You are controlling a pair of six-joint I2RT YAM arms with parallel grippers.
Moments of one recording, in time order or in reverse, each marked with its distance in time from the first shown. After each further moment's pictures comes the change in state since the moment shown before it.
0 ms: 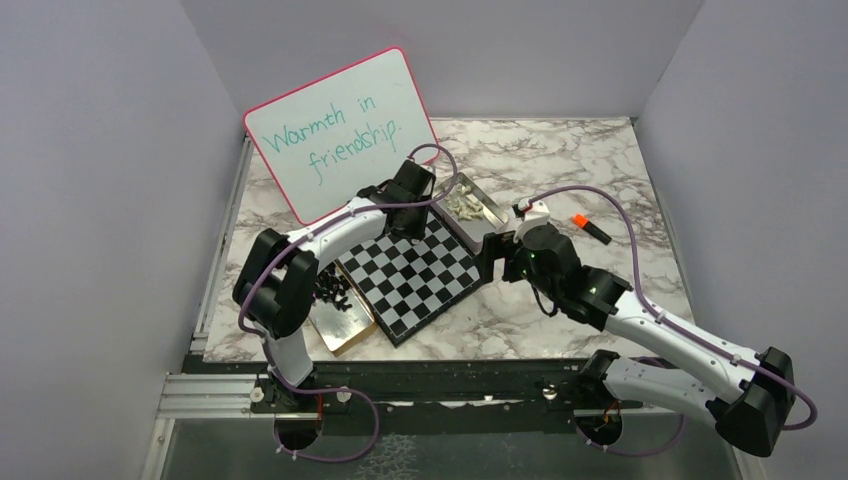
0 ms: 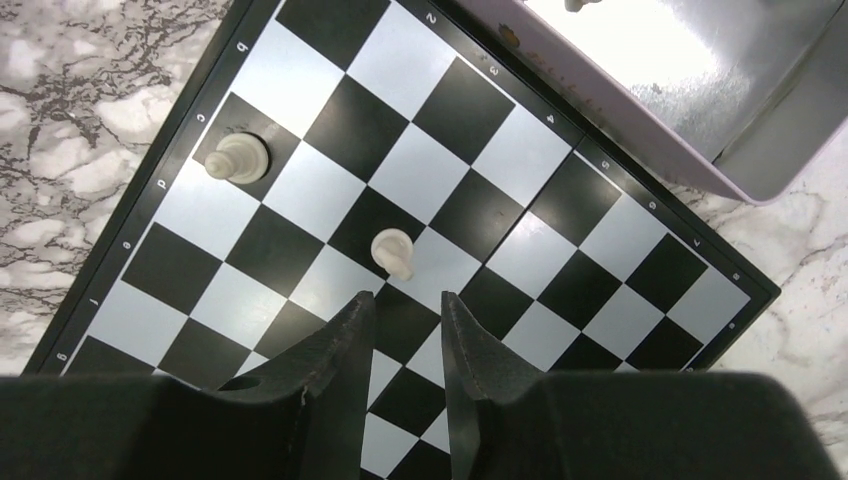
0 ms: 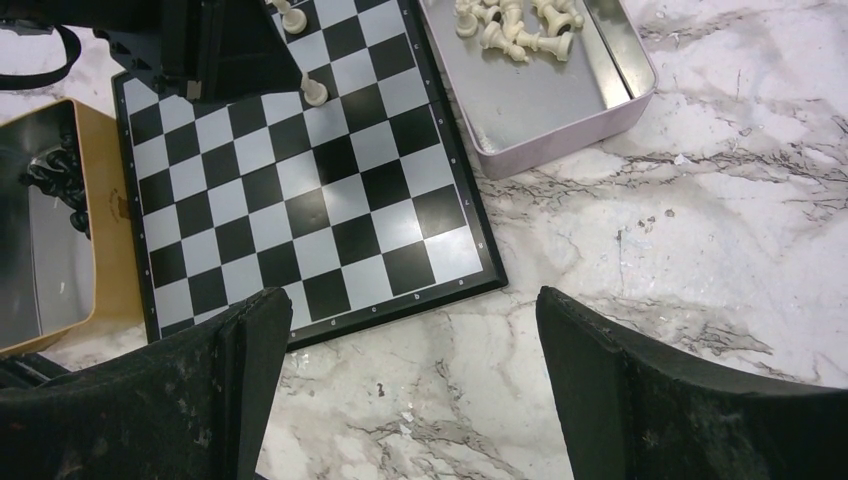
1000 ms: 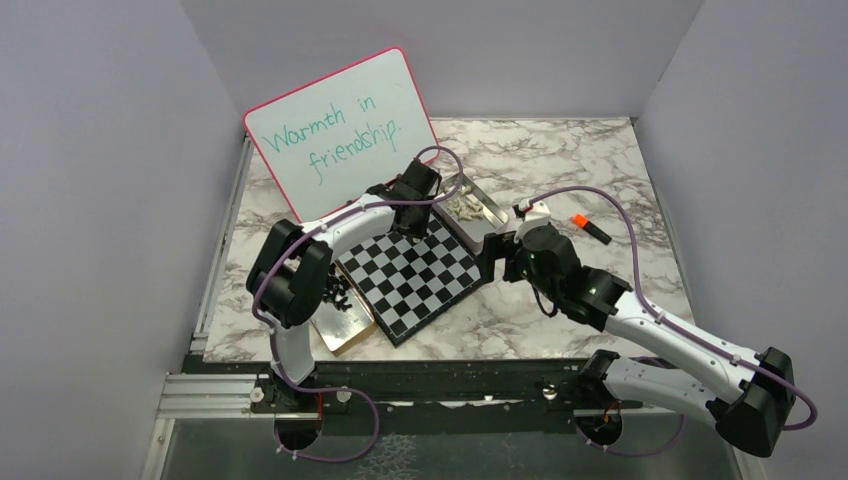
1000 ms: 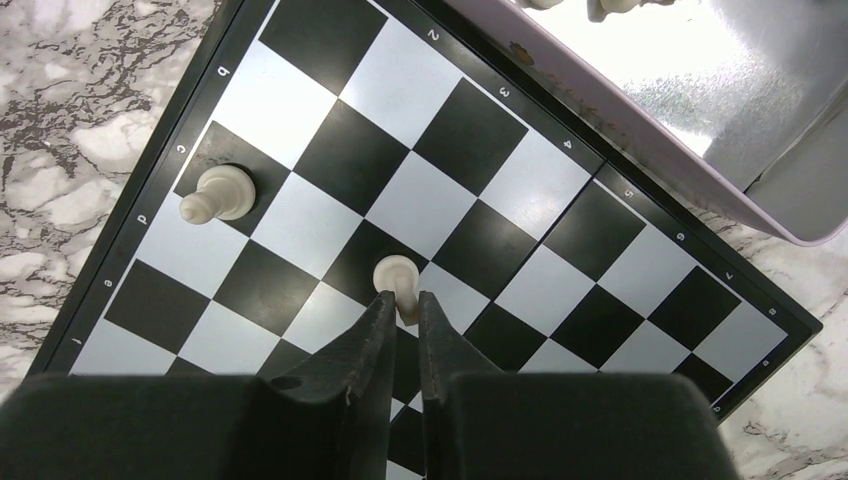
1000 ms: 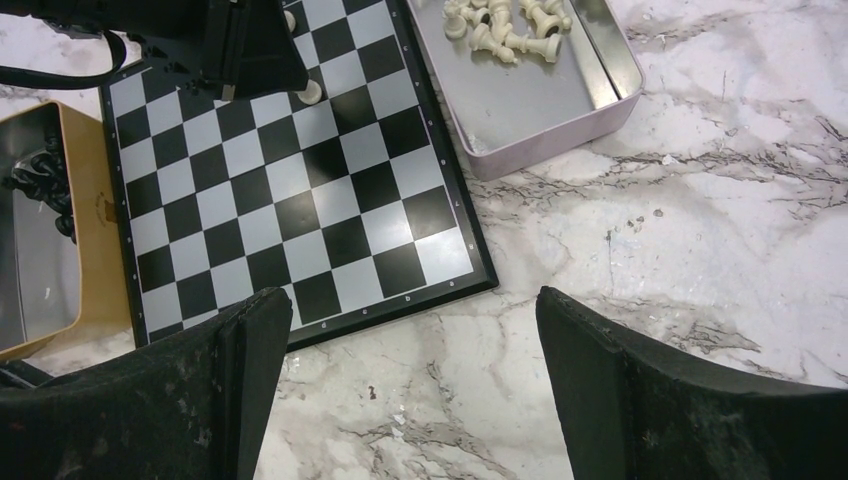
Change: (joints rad) left arm -0.004 0.094 0.055 0.006 -0.015 0.016; right arm 0.000 -0.002 -0.006 0.003 0.017 -0.008
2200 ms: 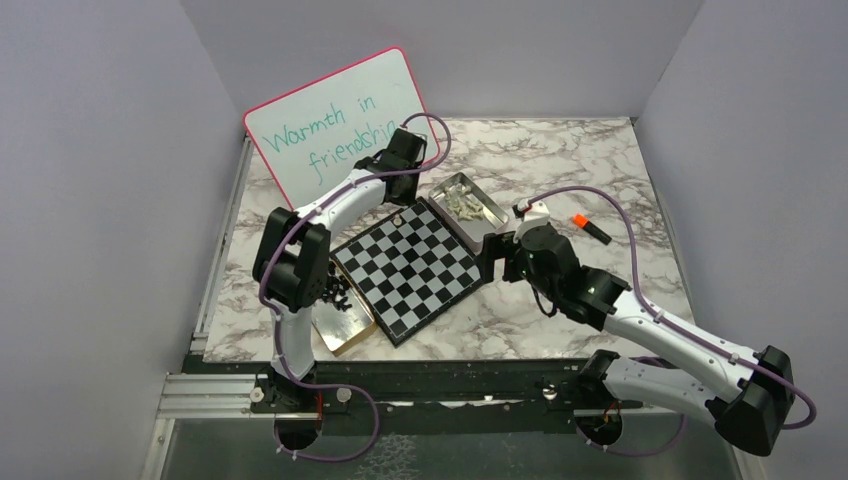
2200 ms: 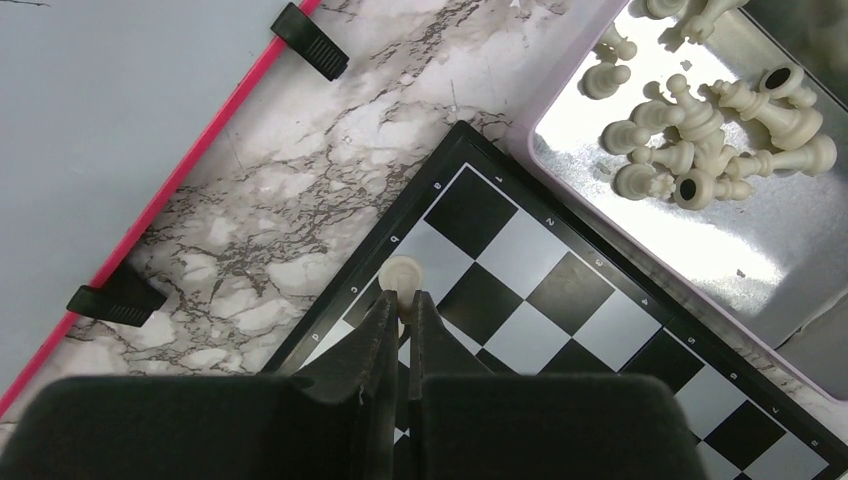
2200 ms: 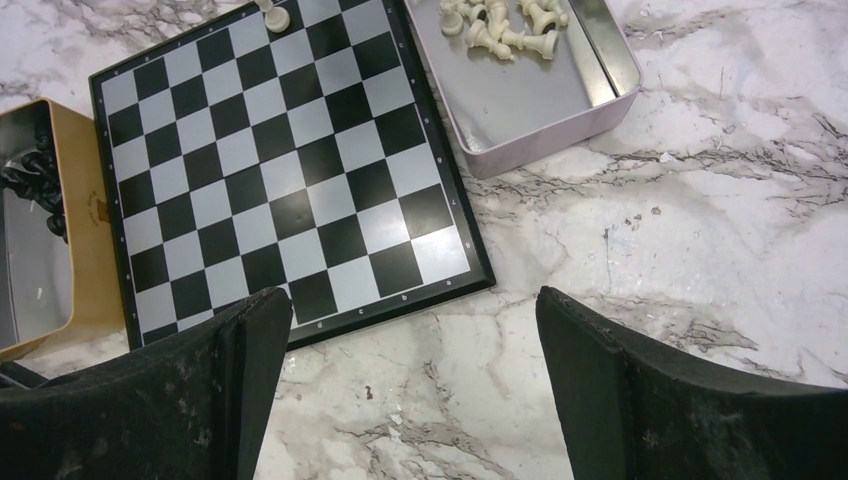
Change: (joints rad) left arm 0.121 0.099 0.220 -0.026 -0.046 0.113; right arm 0.000 0.004 -0.001 0.000 0.005 -0.001
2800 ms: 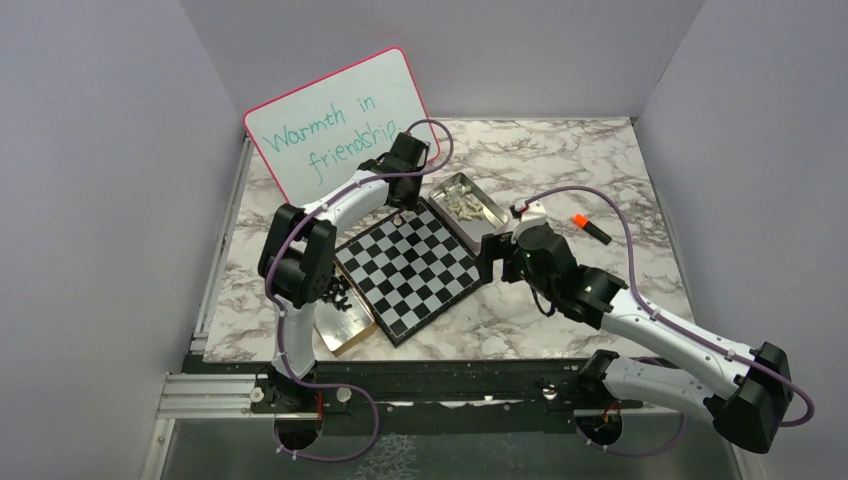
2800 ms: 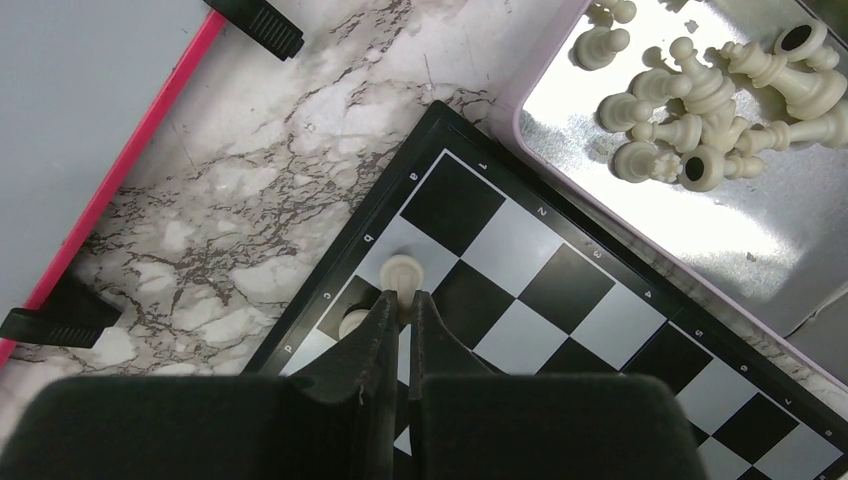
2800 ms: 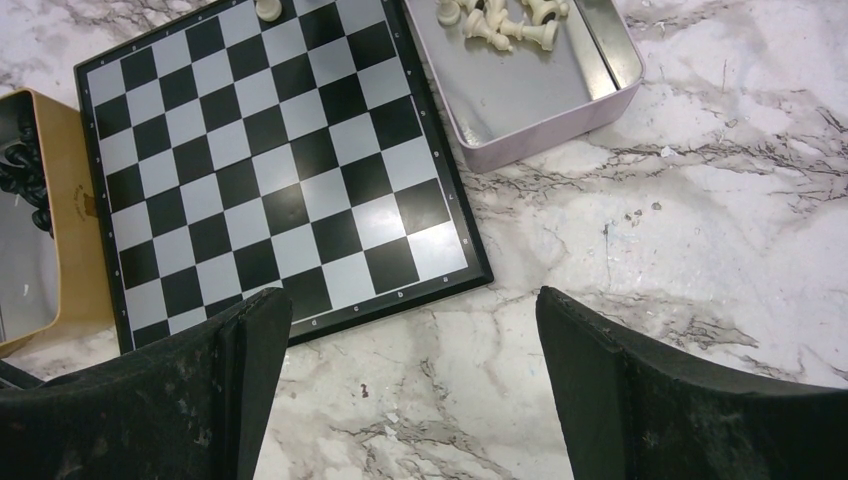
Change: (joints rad) left arm 0.000 0.043 0.000 -0.001 0.055 0.014; right arm 0.000 0.023 0.000 0.000 -0.001 -0.002
